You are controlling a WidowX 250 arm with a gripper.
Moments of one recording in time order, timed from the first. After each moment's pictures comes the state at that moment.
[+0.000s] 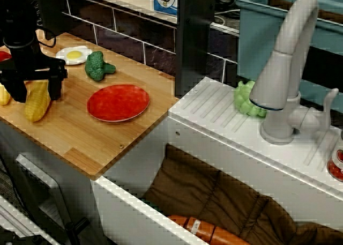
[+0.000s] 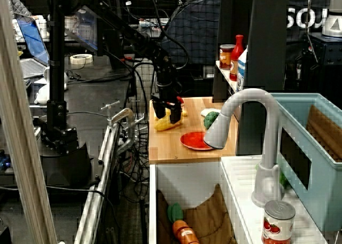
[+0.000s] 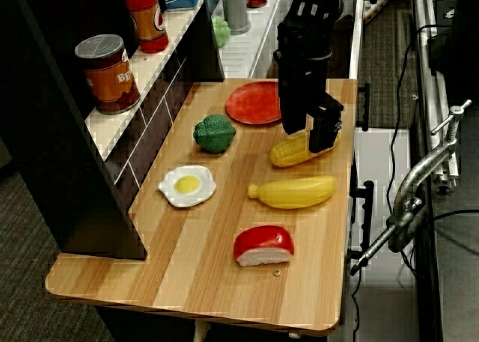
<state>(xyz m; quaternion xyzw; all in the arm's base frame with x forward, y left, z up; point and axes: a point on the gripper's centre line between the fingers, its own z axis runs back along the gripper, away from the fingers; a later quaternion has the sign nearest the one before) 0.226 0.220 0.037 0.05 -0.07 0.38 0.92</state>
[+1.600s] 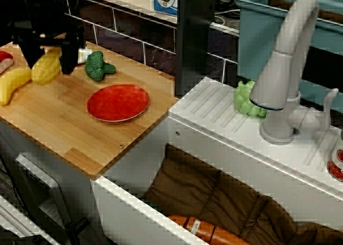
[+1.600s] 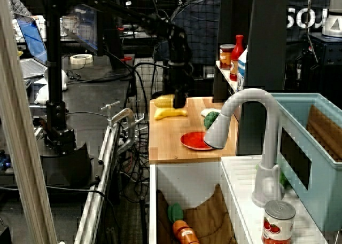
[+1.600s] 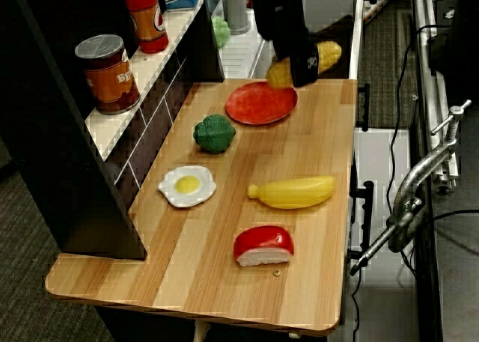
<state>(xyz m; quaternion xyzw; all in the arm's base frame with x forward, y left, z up) 0.241 0.176 0.102 0.00 0.02 0.26 0.97</state>
